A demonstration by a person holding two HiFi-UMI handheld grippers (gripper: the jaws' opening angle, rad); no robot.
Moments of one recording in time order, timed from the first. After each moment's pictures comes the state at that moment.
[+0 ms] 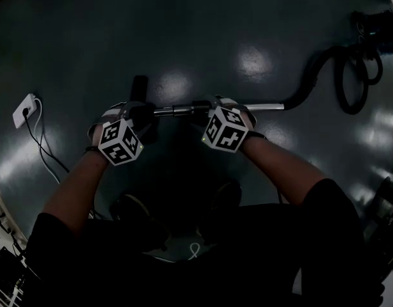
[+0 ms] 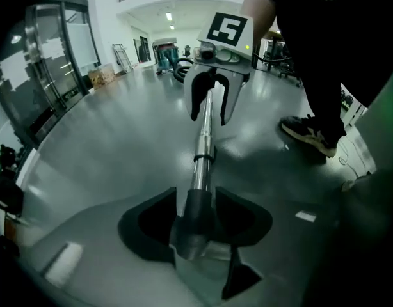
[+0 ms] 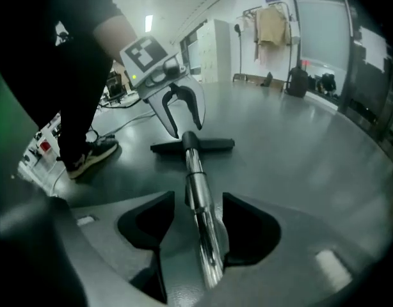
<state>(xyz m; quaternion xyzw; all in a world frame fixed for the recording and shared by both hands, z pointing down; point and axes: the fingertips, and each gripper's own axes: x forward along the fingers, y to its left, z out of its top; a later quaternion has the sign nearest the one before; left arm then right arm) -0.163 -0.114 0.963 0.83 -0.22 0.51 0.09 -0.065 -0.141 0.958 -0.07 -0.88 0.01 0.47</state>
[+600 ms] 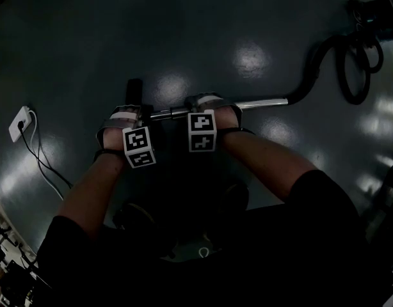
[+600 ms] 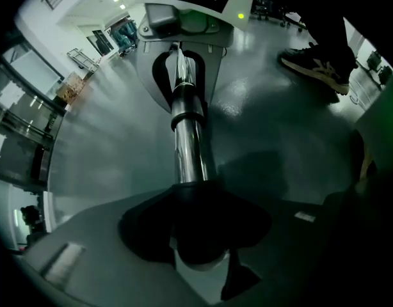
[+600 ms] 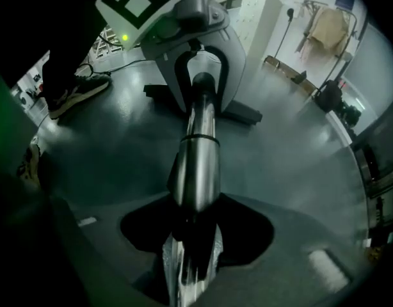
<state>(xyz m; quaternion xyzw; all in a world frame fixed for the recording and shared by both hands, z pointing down) -0.169 -0.114 1.045 0.74 -0.14 0.66 -0.03 -0.075 -0.142 1.056 -0.11 -0.79 -0.17 0.58</state>
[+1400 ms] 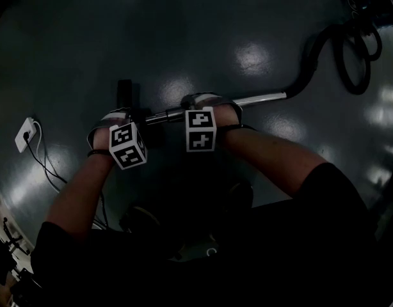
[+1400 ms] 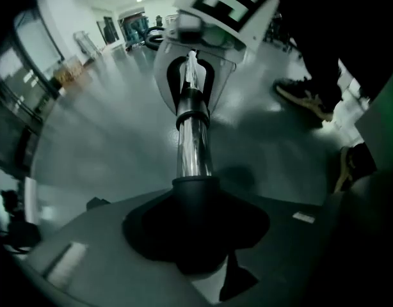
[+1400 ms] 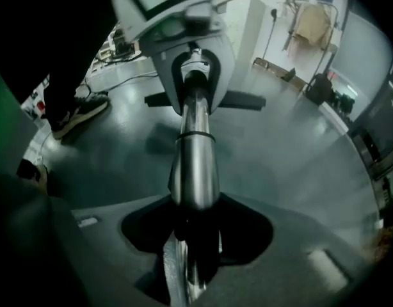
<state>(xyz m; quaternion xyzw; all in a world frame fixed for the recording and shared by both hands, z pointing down) -0.165 -0.117 1.005 0.76 -0.12 0.64 0.05 -0.077 -0.146 1.023 -0.10 -0.82 -0.12 0.56</state>
